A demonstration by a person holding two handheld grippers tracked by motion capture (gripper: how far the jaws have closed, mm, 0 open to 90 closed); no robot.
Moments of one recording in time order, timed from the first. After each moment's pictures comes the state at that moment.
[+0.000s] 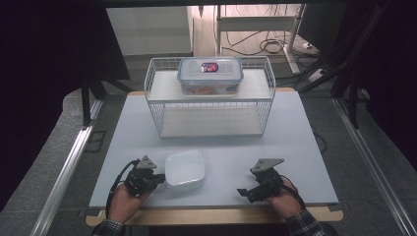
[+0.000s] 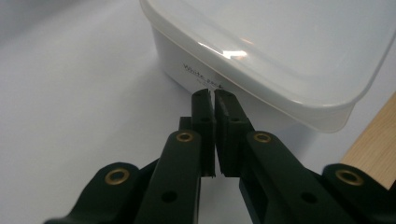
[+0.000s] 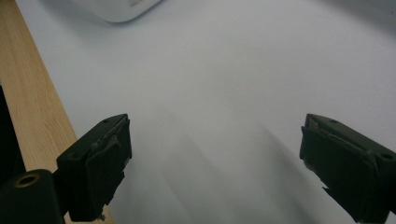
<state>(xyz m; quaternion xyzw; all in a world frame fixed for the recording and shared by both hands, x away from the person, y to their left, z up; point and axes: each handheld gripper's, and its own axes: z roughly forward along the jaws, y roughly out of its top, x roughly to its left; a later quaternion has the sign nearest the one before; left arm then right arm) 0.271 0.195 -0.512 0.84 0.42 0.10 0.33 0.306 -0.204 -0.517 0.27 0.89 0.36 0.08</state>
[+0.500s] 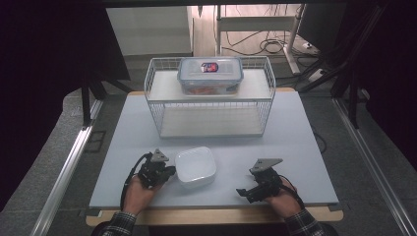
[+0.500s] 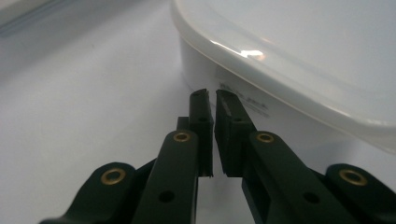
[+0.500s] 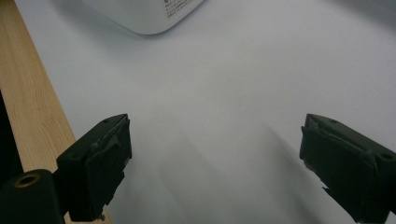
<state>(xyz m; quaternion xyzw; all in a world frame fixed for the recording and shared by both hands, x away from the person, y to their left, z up) 0.301 0.171 -0.517 0.84 0.42 0.12 0.34 0.308 -0.201 -0.519 0.27 0.89 0.36 0.08</state>
